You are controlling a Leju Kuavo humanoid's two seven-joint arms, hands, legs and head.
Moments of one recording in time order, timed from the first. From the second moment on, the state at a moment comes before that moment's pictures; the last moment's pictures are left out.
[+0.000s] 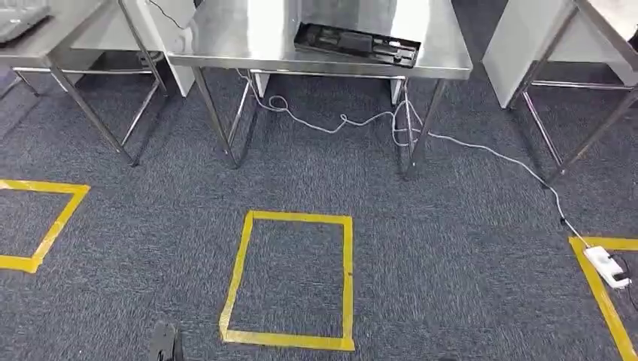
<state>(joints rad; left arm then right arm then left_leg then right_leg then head) -0.16 -0.16 0.63 -0.21 -0.47 0.41 -0.45 -0.10 0.03 -0.45 -0.22 0.76 -0.38 -0.07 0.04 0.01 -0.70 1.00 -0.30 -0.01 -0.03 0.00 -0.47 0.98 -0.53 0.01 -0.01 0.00</state>
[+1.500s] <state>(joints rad) -0.20 -0.19 0.51 -0.21 -0.59 0.34 -0.29 -0.08 0.09 -0.40 -0.21 0.95 -0.20 0.06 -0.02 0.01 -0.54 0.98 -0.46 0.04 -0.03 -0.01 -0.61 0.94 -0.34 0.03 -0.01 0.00</state>
